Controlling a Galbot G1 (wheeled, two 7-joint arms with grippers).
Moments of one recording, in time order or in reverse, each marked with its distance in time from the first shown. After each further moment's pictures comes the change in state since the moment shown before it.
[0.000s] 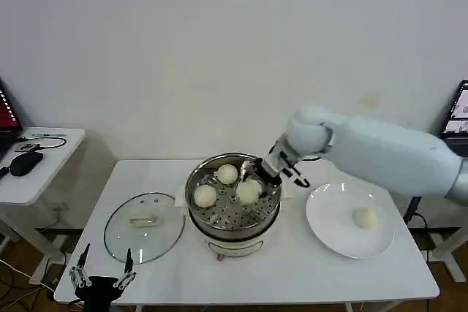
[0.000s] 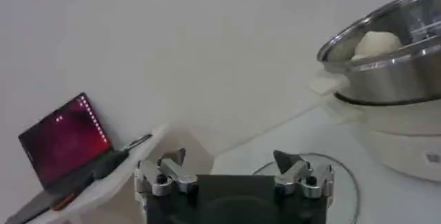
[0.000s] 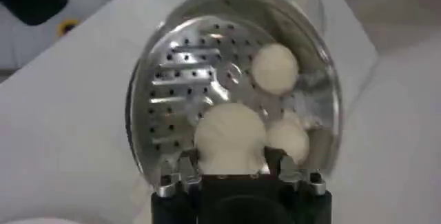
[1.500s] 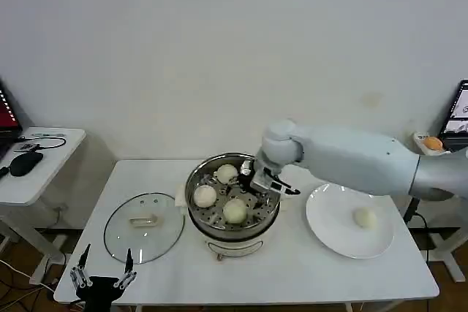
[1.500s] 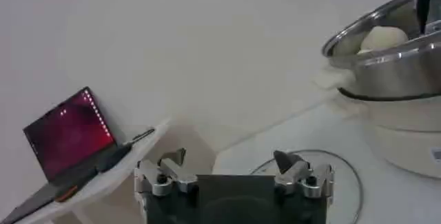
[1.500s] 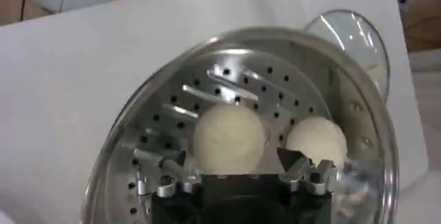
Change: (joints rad) left arm -0.016 0.003 0.010 0.015 -0.004 -0.004 -0.005; right arm 0.024 0.076 -0.046 -0.098 -0.093 0.195 0.035
